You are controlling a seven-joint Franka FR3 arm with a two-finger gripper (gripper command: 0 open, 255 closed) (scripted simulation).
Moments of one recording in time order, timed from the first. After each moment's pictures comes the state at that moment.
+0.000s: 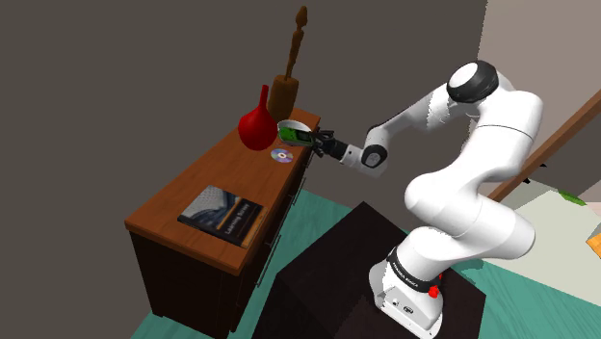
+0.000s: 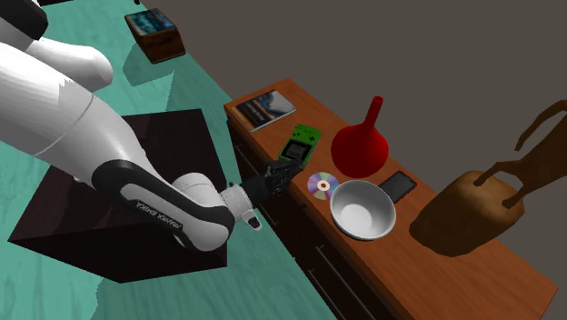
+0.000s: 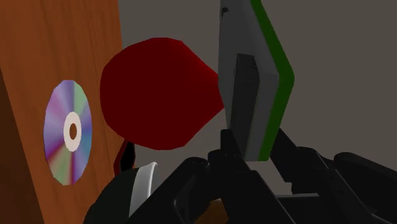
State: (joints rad) arm -1.27 0.72 0.52 -2.20 1.75 1.89 -1.38
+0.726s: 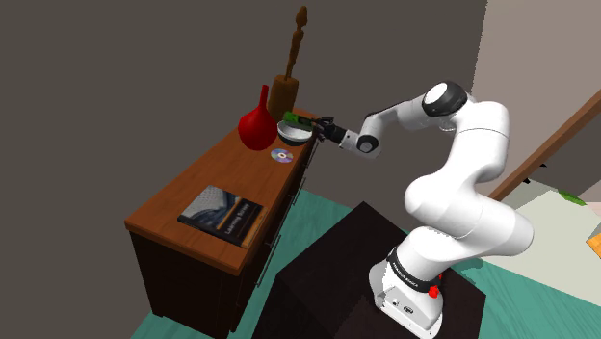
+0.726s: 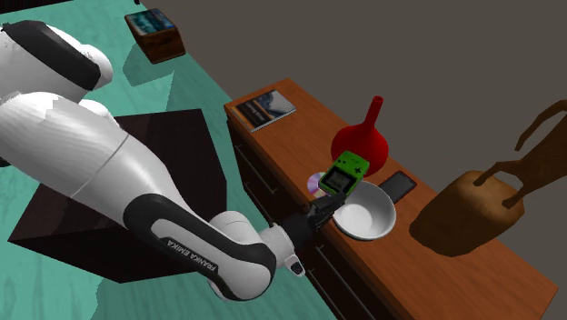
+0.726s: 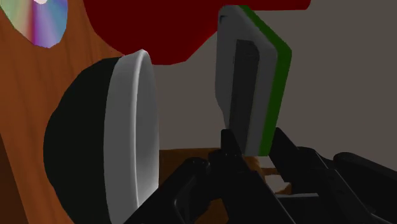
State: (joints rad) arm -1.16 0.96 0.45 -1.69 1.62 1.94 -1.11
